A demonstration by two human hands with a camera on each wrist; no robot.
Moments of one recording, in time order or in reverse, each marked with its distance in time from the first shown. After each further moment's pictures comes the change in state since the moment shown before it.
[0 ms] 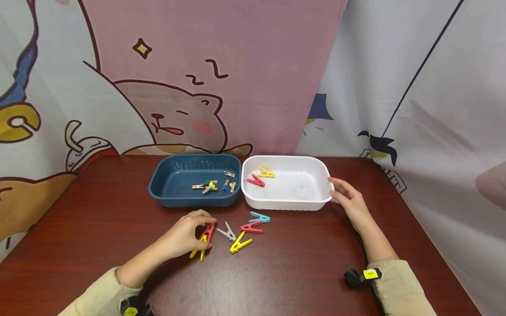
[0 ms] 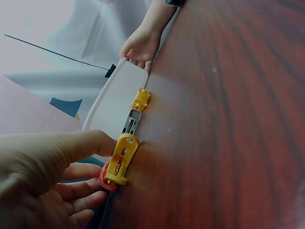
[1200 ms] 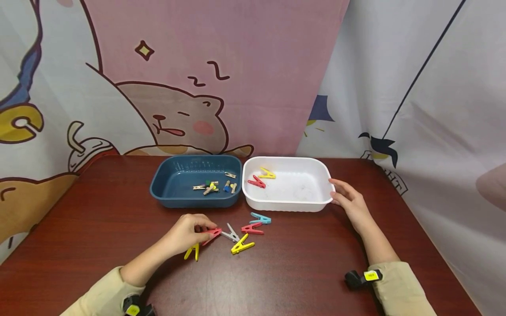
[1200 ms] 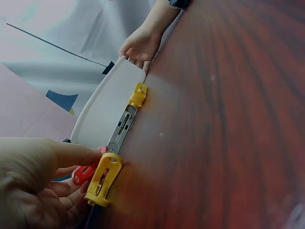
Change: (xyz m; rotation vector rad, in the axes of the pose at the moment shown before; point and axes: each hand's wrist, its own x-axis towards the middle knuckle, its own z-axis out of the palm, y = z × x) left_hand 0.002 -0.011 0.008 -0.252 0.089 0.016; right_hand -0.001 -0.001 0.000 -0.001 -0.007 0.000
